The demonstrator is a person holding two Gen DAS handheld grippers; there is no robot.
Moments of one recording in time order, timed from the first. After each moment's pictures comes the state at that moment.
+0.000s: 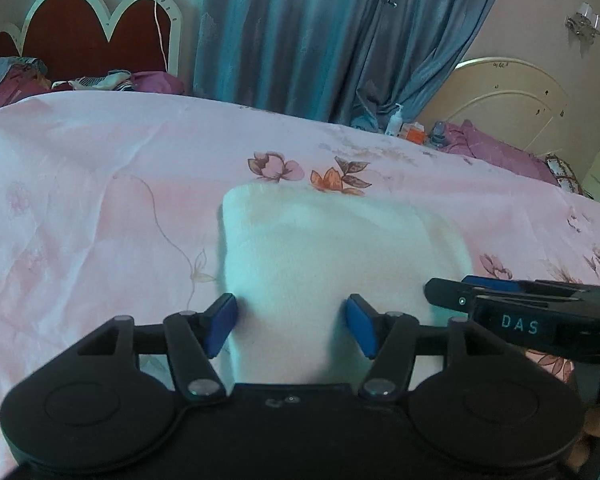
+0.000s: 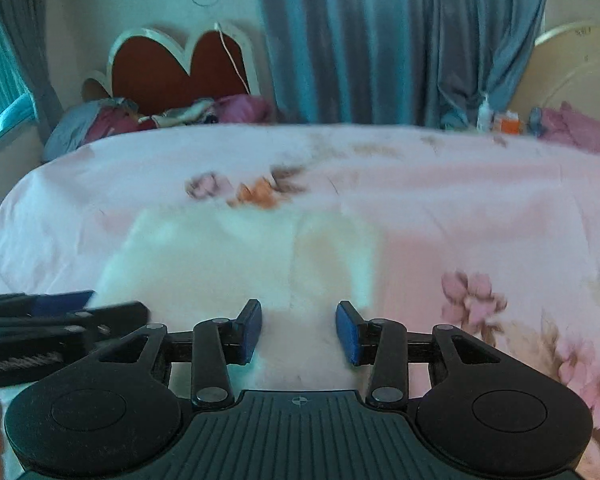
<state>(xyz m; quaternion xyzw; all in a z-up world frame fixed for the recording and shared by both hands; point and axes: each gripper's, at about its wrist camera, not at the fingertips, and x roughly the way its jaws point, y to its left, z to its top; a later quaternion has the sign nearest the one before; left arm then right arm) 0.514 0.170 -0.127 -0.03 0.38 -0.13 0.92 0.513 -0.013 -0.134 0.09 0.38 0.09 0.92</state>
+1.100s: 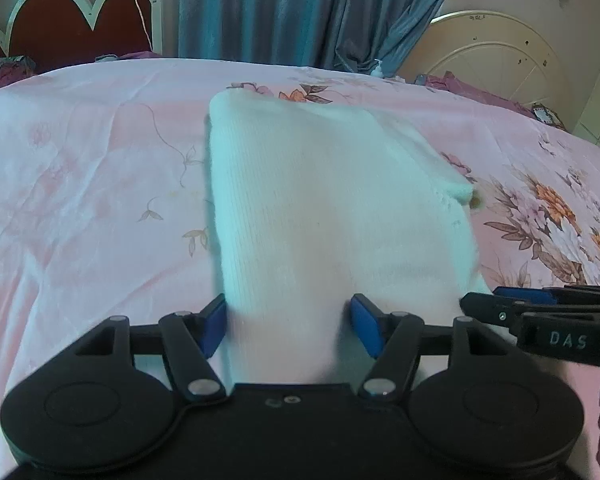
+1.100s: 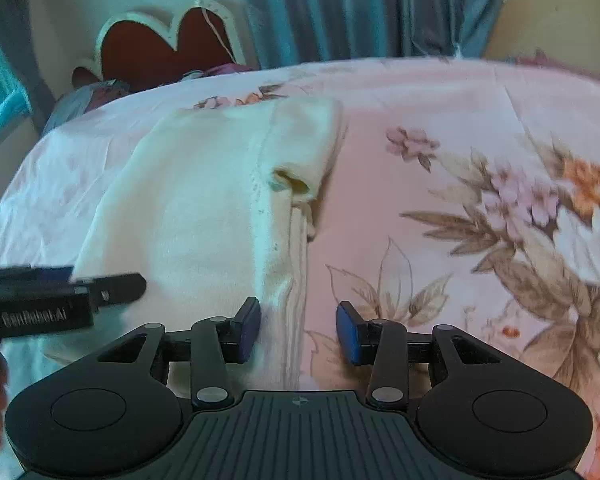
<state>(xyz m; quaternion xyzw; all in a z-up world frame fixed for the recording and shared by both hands) 0.422 0.169 -0.134 0.02 0.42 -0.15 0.90 0.383 -0.028 -0.133 0.12 0.43 0.08 0.89</state>
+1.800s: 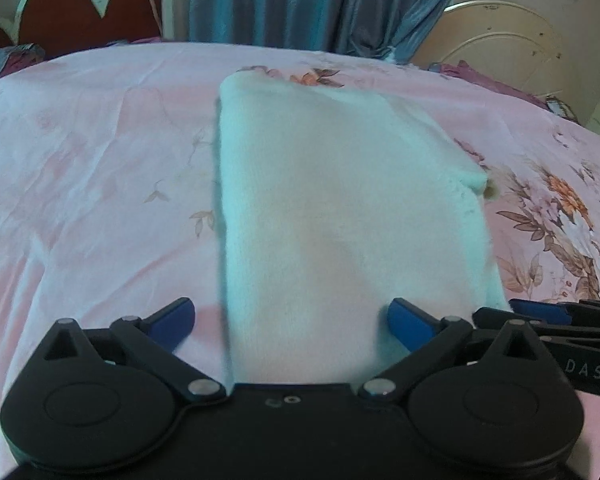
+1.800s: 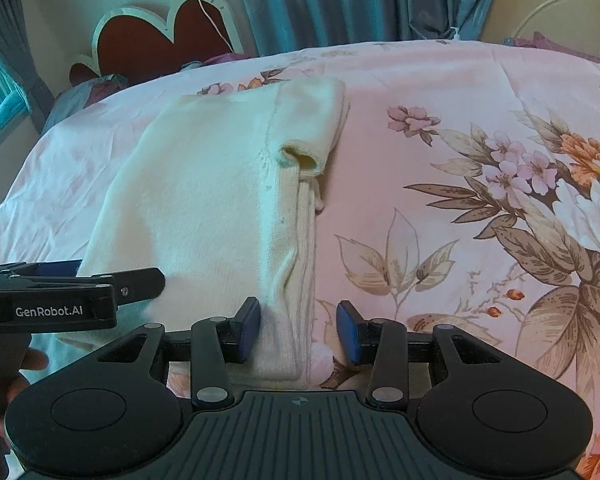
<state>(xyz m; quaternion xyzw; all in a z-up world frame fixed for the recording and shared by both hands) 0.426 0.163 -0.139 0.02 0.44 -0.12 0.89 0.370 -0.022 -0.136 0.13 0.44 0.08 0.89</state>
